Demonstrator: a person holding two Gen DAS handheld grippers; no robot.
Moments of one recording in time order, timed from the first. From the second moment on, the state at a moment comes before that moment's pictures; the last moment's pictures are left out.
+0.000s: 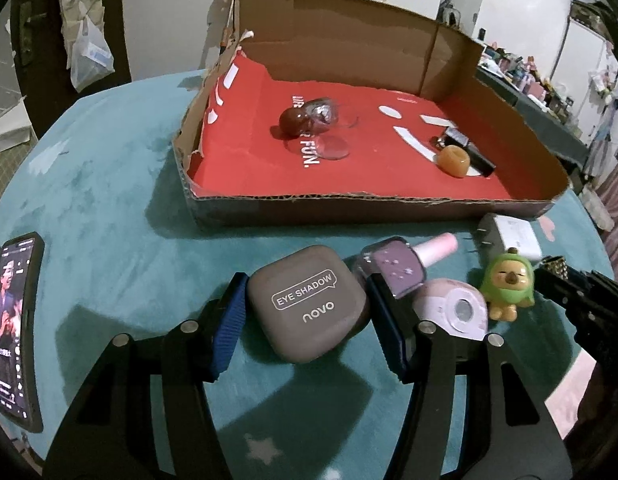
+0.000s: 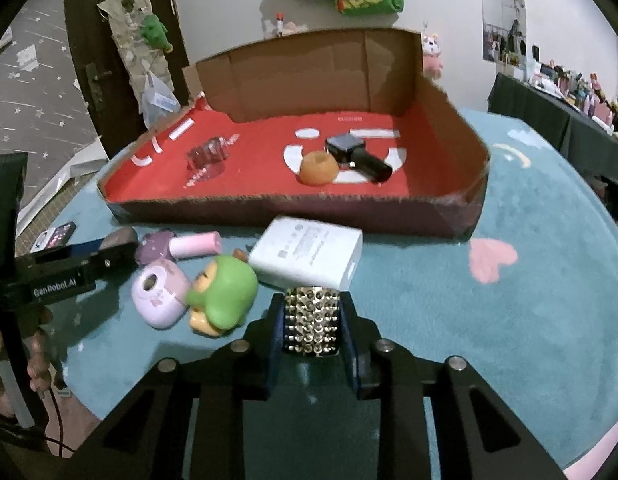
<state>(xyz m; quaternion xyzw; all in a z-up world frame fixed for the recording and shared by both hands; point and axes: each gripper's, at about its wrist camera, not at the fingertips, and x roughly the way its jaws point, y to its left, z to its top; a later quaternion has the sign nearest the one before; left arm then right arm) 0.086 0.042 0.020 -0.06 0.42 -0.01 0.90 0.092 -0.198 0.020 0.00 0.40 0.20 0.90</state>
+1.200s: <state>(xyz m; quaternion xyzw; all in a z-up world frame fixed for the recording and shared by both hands) 0.112 0.010 0.073 -0.04 0.38 -0.08 0.92 0.118 -0.177 0.067 0.00 0.36 0.25 0.90</state>
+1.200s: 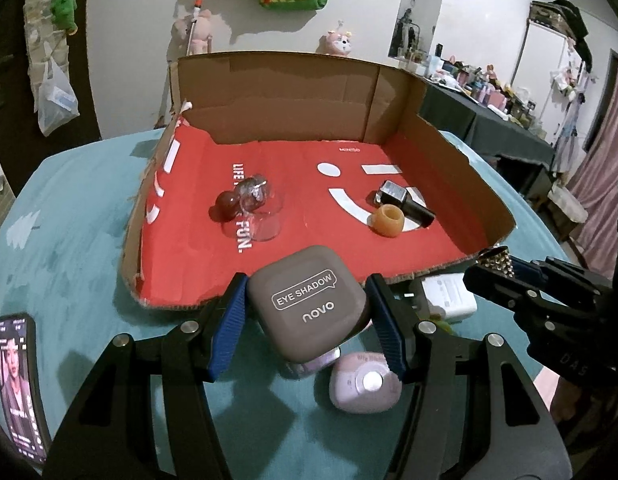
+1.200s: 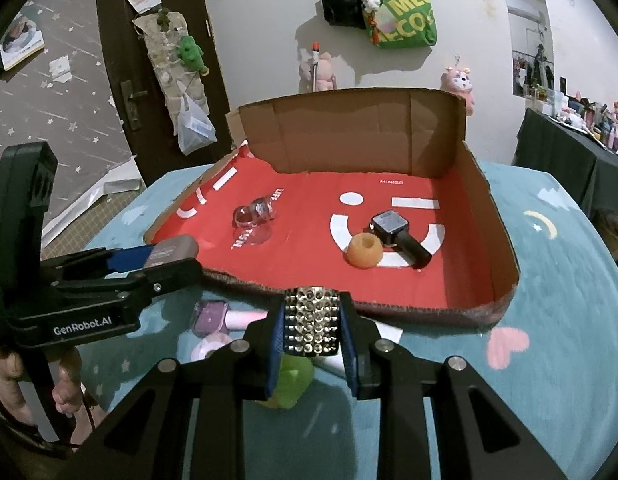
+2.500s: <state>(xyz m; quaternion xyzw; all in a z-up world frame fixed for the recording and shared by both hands) 0.205 0.007 0.034 -0.04 0.46 -0.10 0.88 0.214 -0.159 0.038 0.00 0.43 0.27 0.86</state>
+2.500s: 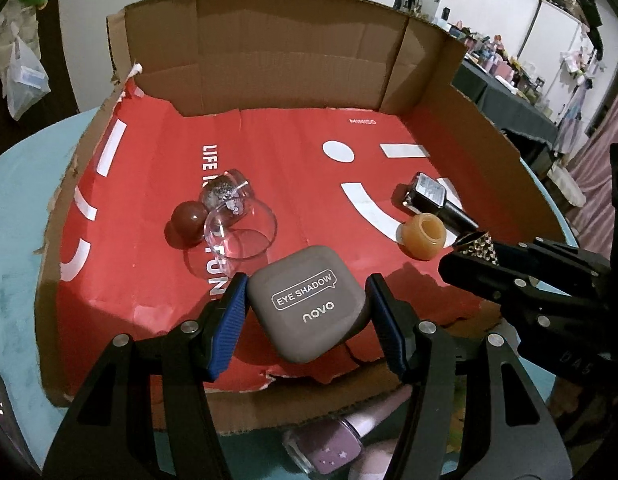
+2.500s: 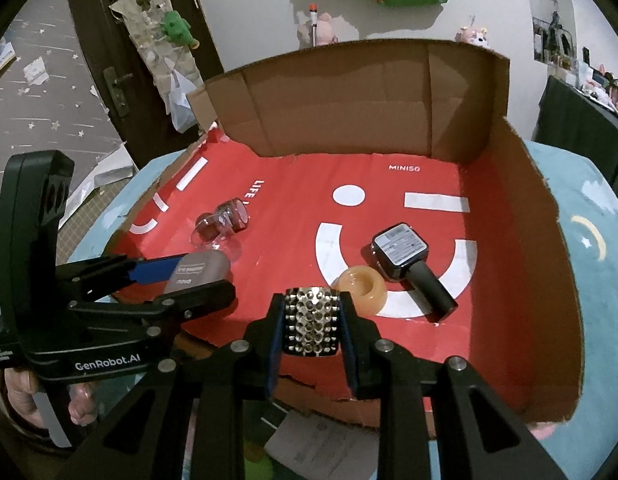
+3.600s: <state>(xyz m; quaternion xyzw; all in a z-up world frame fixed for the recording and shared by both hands) 0.253 0.009 0.021 -0.03 0.47 -0.07 0.88 0.257 -0.165 0.012 0.00 0.46 0.22 0.86</state>
